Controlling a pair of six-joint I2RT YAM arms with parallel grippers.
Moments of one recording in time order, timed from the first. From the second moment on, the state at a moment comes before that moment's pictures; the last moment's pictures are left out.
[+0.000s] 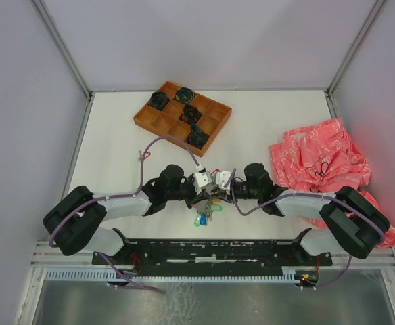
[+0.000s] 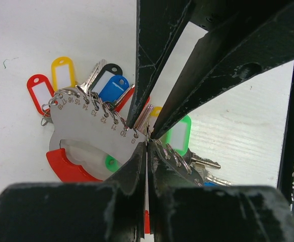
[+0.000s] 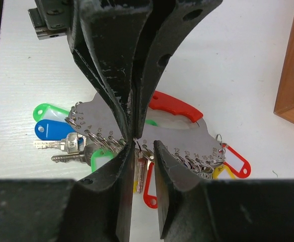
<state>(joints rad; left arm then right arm) -0.80 1.40 0.48 0.39 0.45 0.23 0.73 1.38 0.42 0.52 -0.60 -0.47</state>
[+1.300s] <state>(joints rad) -0.80 1.38 0.46 0.40 0.45 0.23 0.69 1.45 0.45 0.51 -0.69 -0.45</state>
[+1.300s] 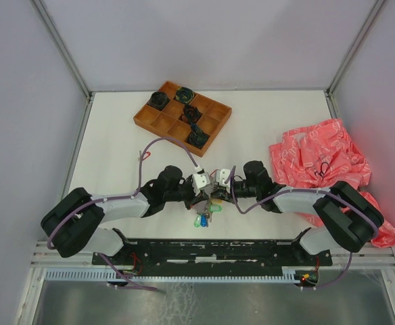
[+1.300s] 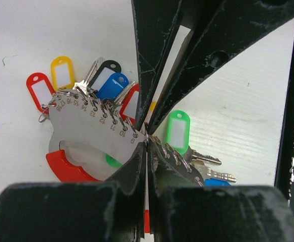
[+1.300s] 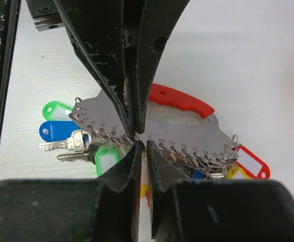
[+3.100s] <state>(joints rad) -0.20 1.52 0.72 0.03 -0.37 -0.37 0.74 1.40 0.34 0.75 -0.51 -0.40</state>
